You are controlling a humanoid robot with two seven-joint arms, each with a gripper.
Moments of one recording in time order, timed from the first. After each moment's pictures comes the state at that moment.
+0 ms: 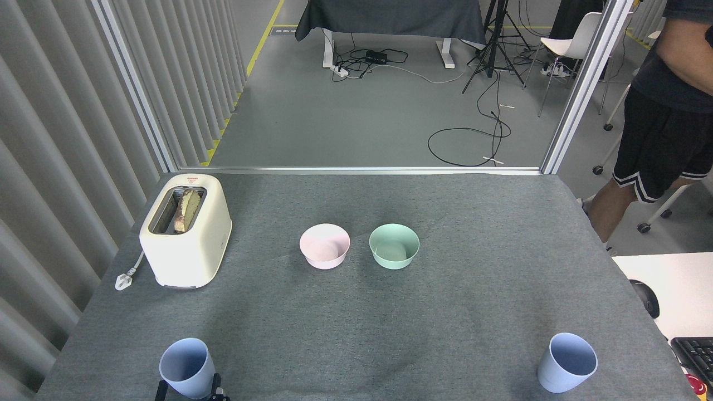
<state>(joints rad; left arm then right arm) 0.17 0.11 -0.08 -1.25 -1.31 0.10 0.49 0.52 0.03 -0.04 -1.60 1.49 -0.23 -0.45</state>
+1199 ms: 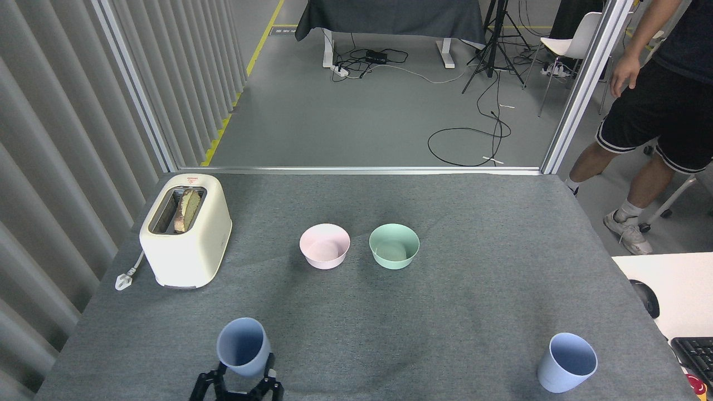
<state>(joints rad) 0.15 0.08 -0.30 -1.39 -1.42 0.10 0.50 0.52 0.03 -0.03 -1.60 1.49 -0.23 -0.45</state>
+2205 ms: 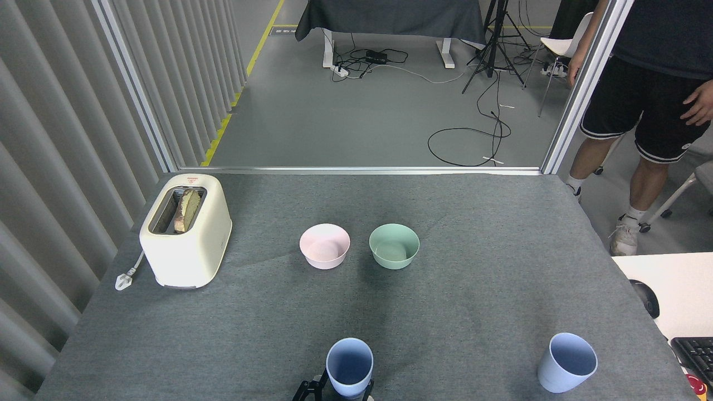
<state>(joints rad) 0.06 -0.08 -0.50 -1.17 -1.57 0.11 0.49 0.51 0.03 -0.03 -1.58 1.49 -0.23 -0.45</state>
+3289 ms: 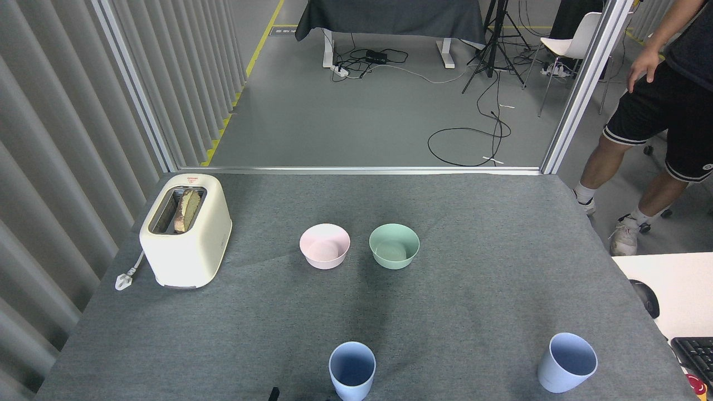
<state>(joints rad) 0.25 0.01 -0.39 -1.39 -1.47 0.10 0.50 0.51 0.03 -0.04 -1.58 1.48 -0.24 -0.45</state>
